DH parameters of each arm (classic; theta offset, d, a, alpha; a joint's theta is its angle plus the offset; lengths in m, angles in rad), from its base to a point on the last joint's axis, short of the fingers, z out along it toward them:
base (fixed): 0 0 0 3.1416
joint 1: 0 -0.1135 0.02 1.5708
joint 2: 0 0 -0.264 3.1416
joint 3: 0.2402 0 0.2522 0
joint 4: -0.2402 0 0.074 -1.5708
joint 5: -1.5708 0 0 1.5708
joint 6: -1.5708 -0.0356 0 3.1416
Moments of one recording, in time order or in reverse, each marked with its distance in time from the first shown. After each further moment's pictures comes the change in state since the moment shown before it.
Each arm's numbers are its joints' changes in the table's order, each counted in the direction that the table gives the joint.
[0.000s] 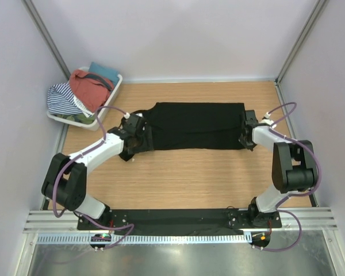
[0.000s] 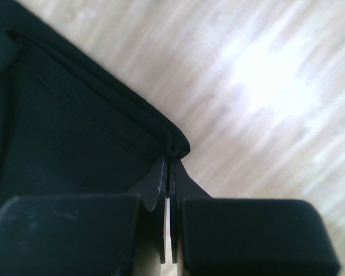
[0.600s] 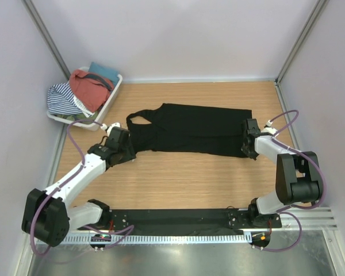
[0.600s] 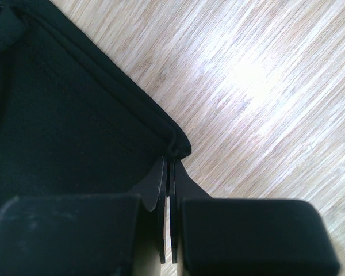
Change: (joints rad) left arm -0.060 -0.364 -0.235 -0.053 0.169 0.074; right arm 0.001 -0.157 -0.178 -0.013 -0.027 0.036
